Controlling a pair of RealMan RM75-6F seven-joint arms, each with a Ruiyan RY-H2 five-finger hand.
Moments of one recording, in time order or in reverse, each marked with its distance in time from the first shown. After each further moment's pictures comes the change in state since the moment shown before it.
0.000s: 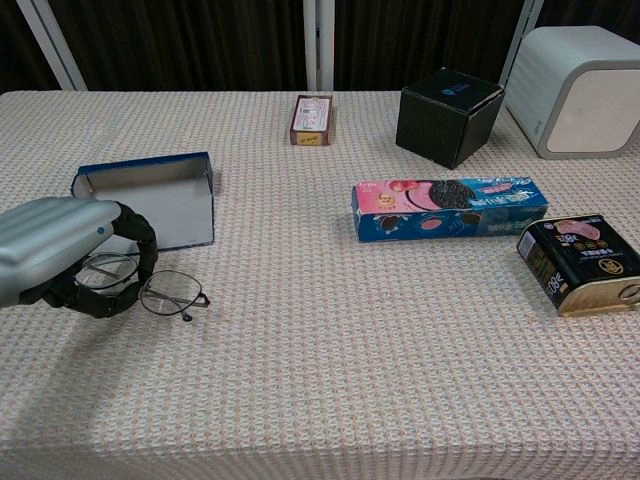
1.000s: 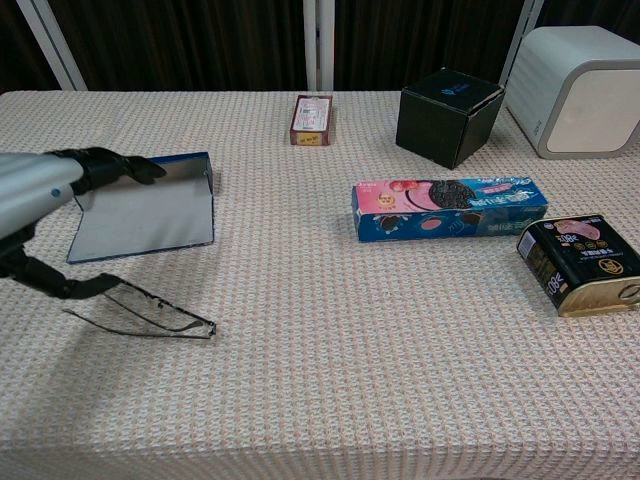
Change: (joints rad) left arm 0.025 0.171 -0.002 -0.146 0.124 0.014 -0.013; right arm -0.007 0.011 0.010 -0.011 -0.001 0.028 -0.001
